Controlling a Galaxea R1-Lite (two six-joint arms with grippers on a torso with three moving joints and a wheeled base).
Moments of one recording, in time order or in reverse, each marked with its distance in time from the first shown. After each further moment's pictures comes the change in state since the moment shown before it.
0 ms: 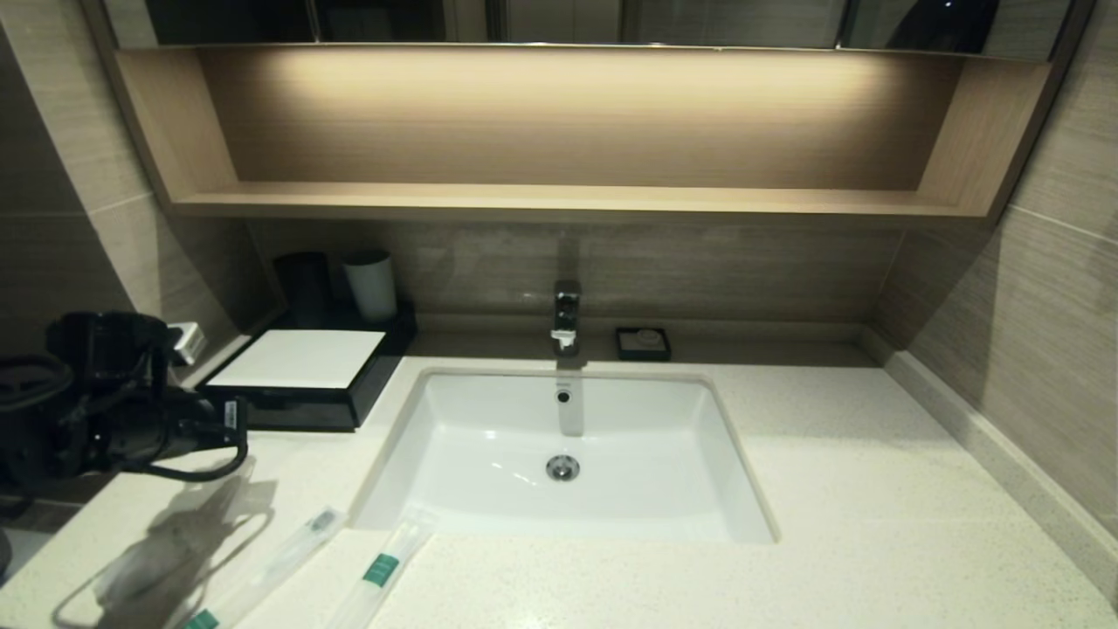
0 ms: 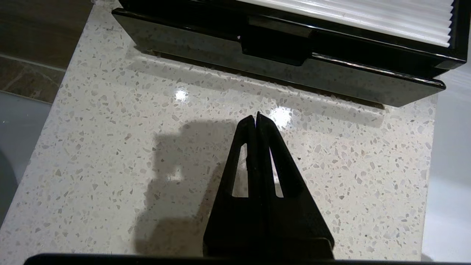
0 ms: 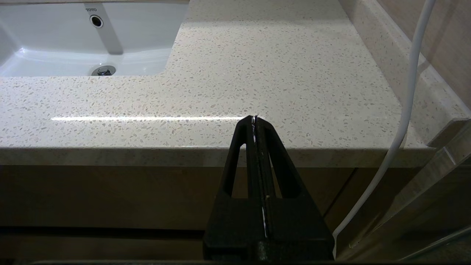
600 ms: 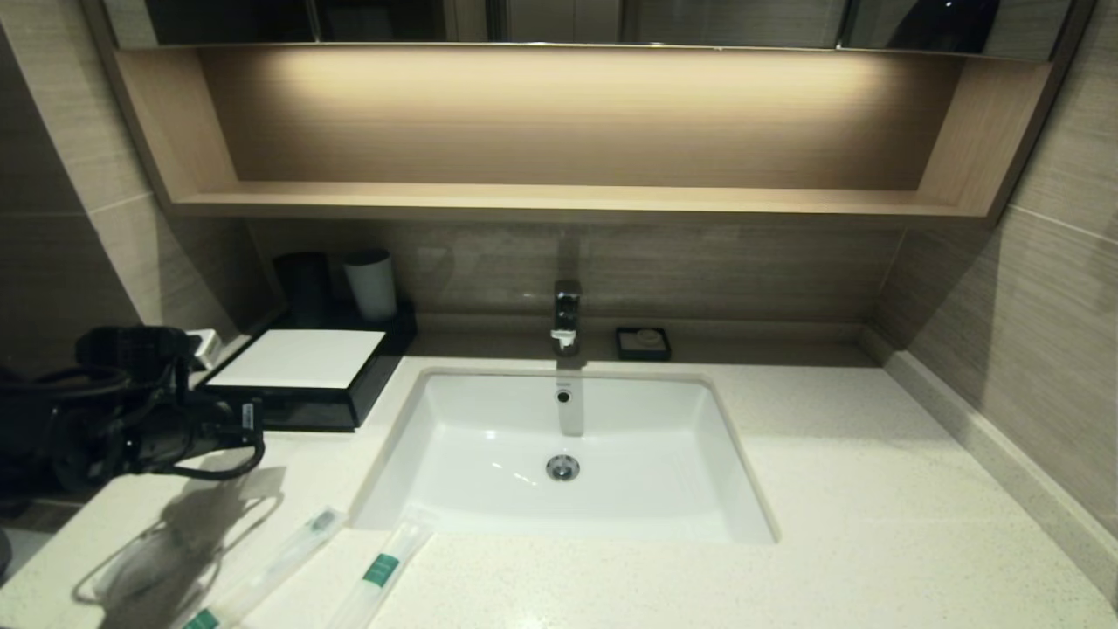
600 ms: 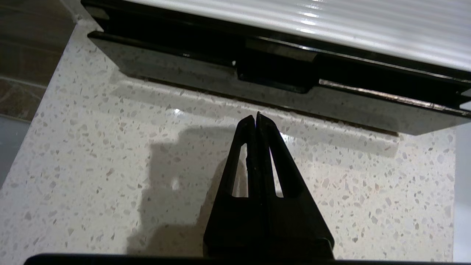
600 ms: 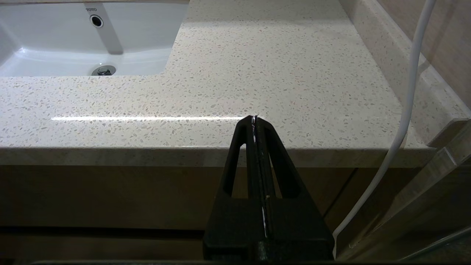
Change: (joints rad) left arm -0.003 0.108 -0.001 -0.151 -0.007 0.003; right arm 0.000 0.000 0.000 0.000 0.000 0.000
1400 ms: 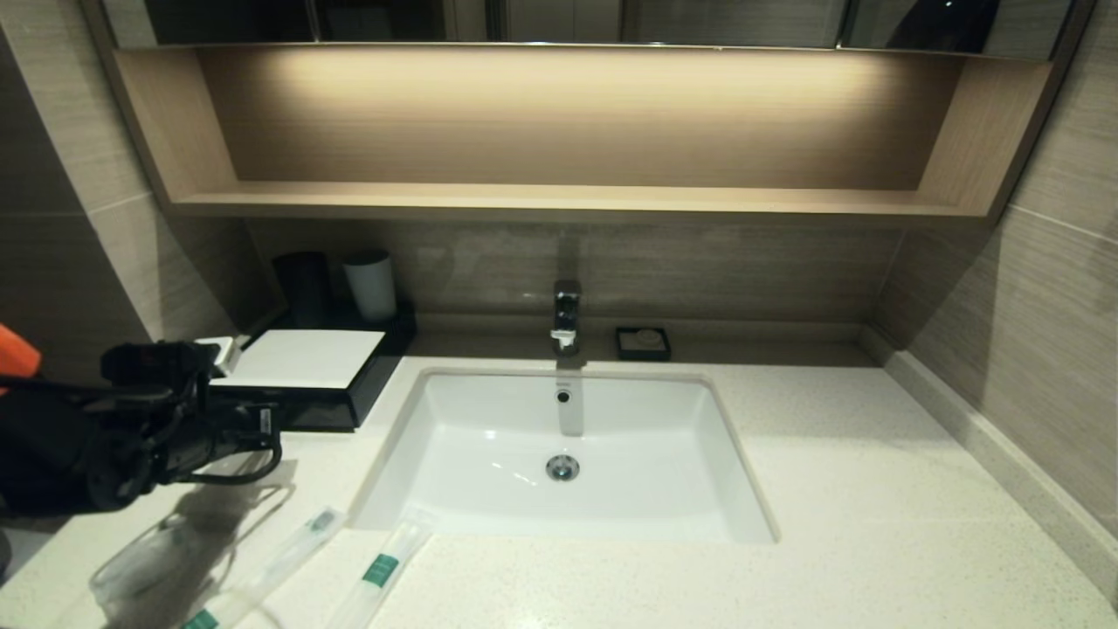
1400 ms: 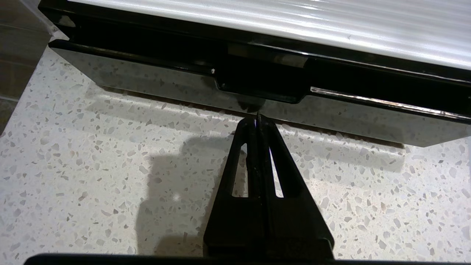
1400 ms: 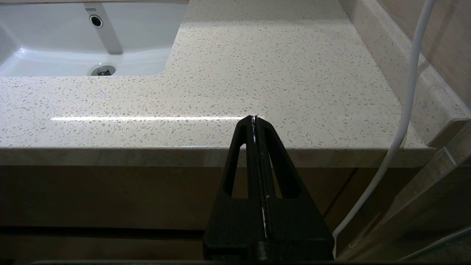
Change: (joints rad) left arm -0.021 0.079 0.042 -0.176 0.004 0.008; right arm 0.000 0.000 0.000 0.000 0.000 0.000
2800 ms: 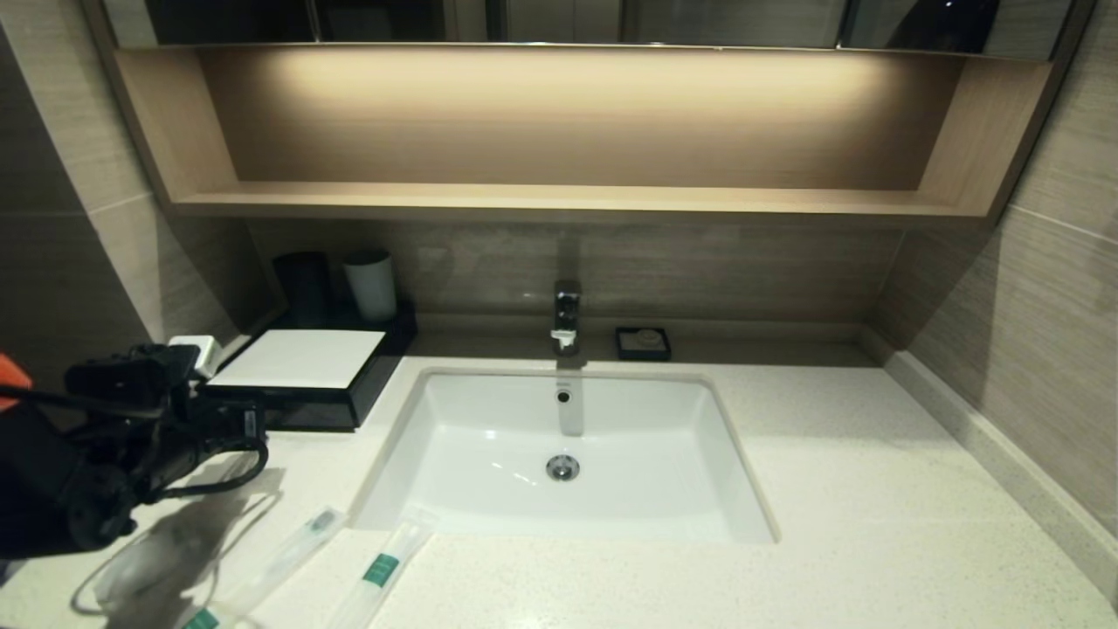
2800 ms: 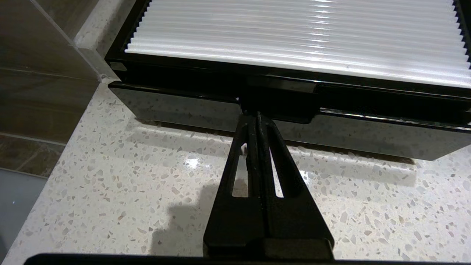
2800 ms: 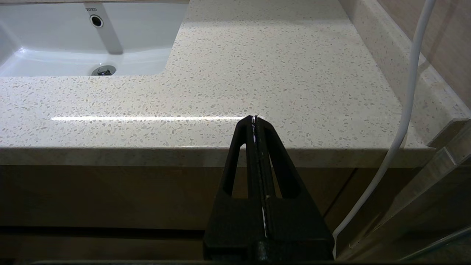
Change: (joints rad) left arm 0.026 0.000 0.134 -0.300 -0.008 0.075; right arm 0.000 0.000 0.000 0.000 0.000 0.000
